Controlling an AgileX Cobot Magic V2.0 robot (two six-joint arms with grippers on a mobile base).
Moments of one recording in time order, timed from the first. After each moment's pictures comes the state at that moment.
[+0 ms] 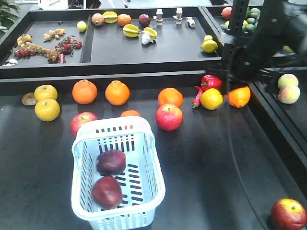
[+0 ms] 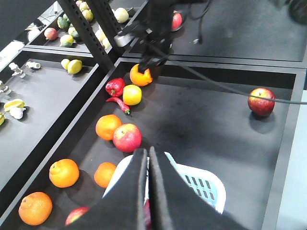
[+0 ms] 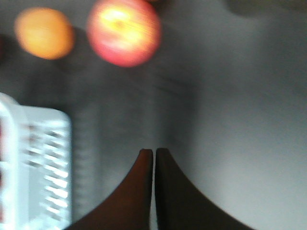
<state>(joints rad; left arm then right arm) -0.54 1.09 -1.78 -0.26 1.28 0.54 0.08 2.05 -1.97 0.17 1.24 0.04</state>
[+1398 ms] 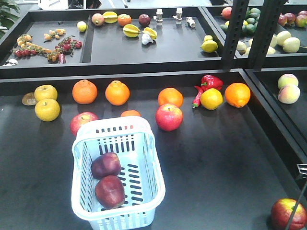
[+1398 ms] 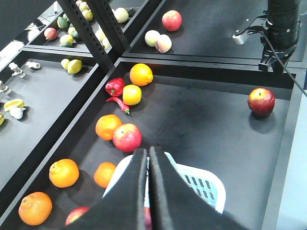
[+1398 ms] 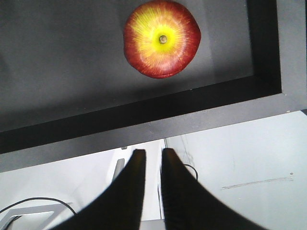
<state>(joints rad) -0.54 1.09 -1.78 -0.26 1.28 0.54 -0.22 1.42 -0.95 0.03 1.22 -0.01</state>
